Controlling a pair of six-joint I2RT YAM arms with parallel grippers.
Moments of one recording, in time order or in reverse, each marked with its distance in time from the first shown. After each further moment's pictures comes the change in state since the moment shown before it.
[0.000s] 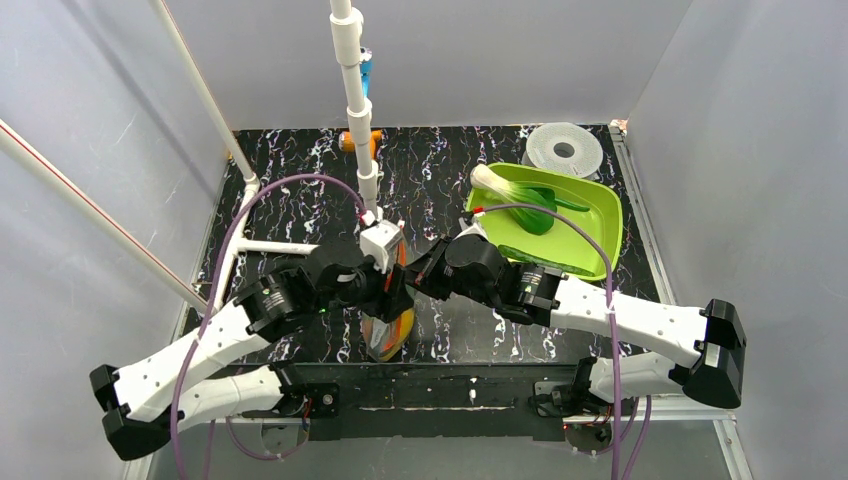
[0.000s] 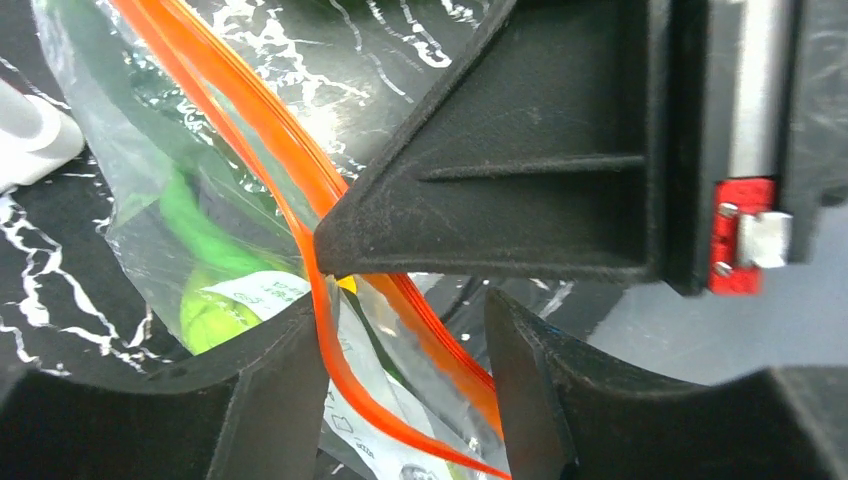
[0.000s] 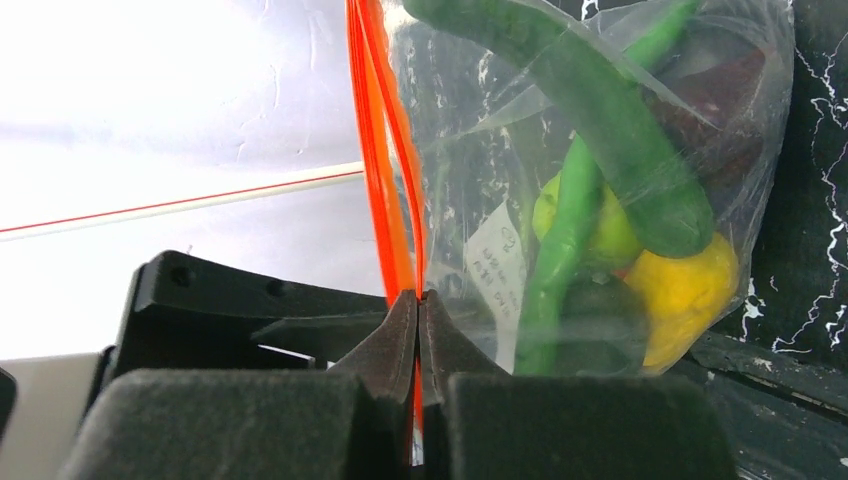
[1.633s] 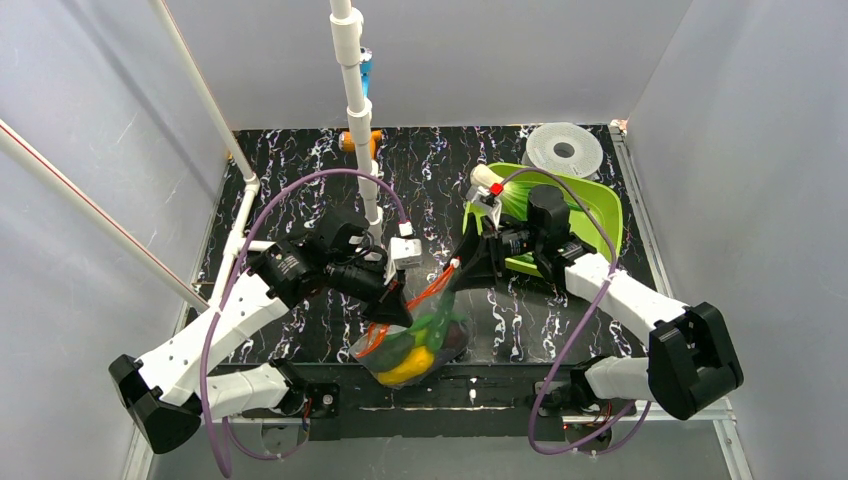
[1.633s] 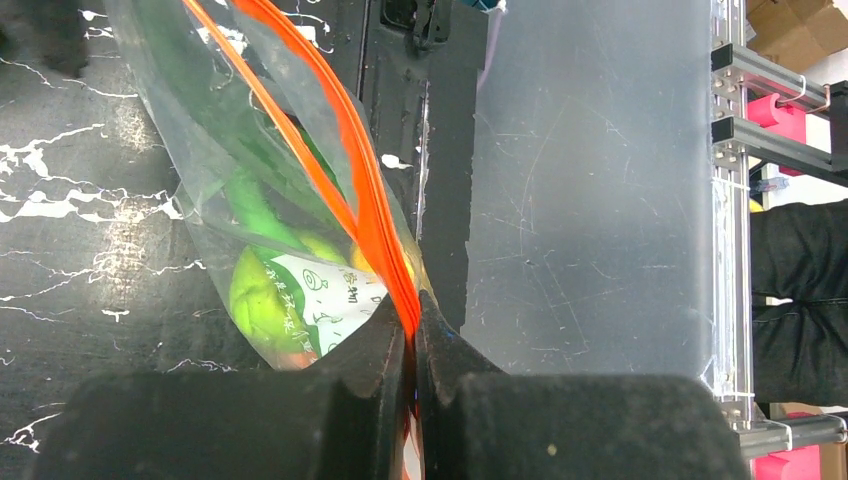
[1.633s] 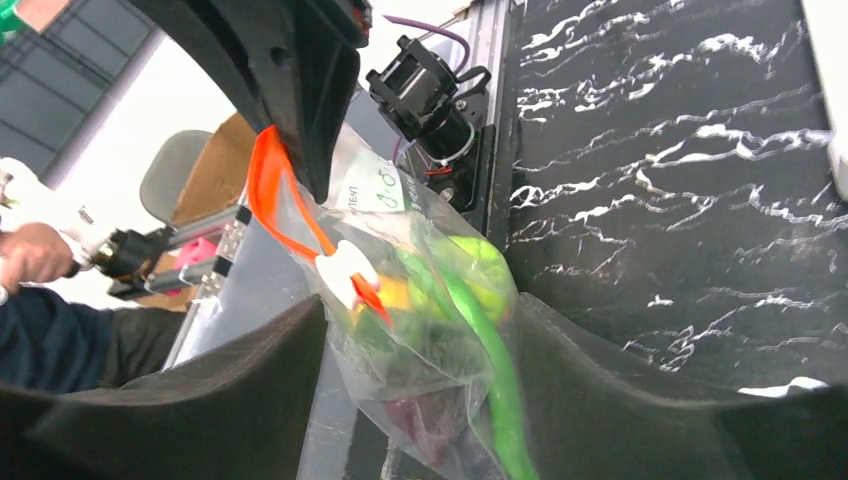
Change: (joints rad) left arm 0.175 0.177 0.138 -0.198 0.765 0.553; right arm -0.674 0.045 -0.256 0.546 -1.567 -1.055
